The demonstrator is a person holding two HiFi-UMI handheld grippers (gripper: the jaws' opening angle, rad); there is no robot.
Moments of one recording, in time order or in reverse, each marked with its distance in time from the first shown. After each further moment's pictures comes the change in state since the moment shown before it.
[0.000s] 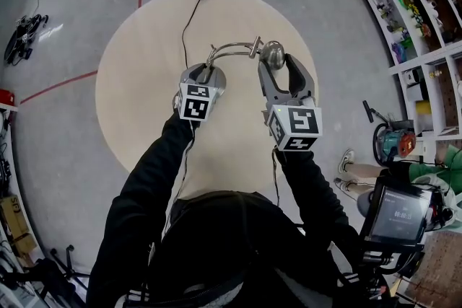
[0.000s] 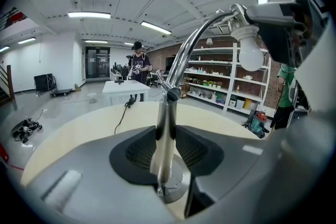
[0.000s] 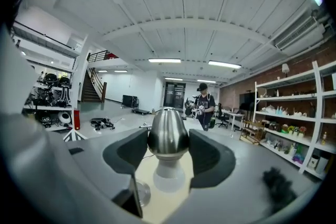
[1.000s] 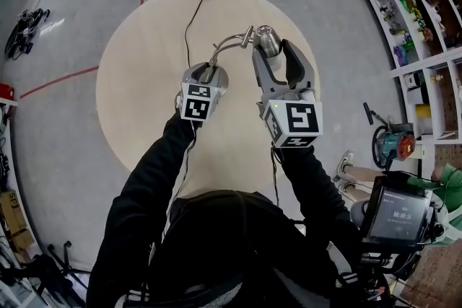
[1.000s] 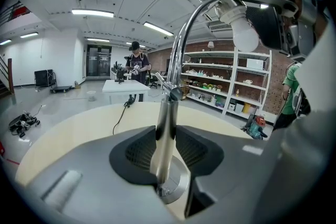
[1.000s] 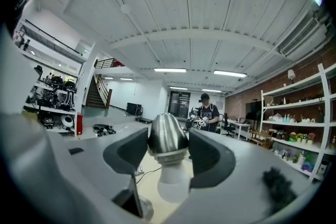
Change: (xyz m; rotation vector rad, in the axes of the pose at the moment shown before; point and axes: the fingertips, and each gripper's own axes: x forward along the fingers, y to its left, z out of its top) left arm -0.005 0.001 0.003 -0.035 -0.017 -0.016; right arm 0.016 0.024 0.049 -0.033 -0.113 0.048
